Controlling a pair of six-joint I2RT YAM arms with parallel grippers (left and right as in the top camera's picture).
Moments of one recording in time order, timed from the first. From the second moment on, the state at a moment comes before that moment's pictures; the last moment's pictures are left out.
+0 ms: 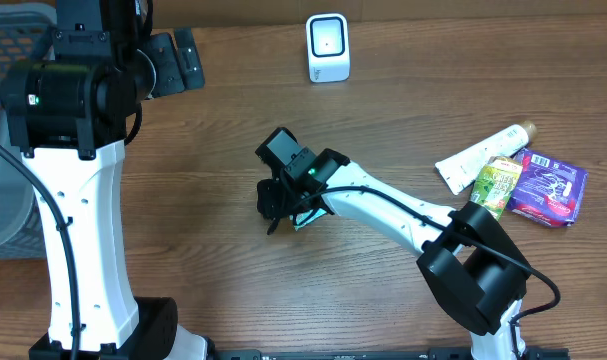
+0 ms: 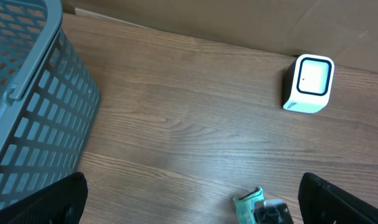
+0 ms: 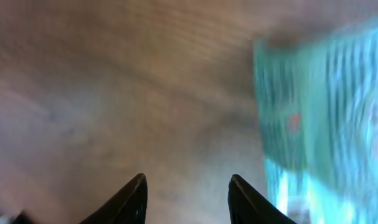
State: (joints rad) left arm -0.08 1.70 2.35 -1.47 -0.18 -0.26; right arm 0.83 2.04 1.50 -0.57 -0.25 0.61
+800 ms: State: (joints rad) left arm -0.08 1.70 2.35 -1.47 -0.18 -0.26; right arm 0.86 2.11 1.46 -0.38 0.02 0.27
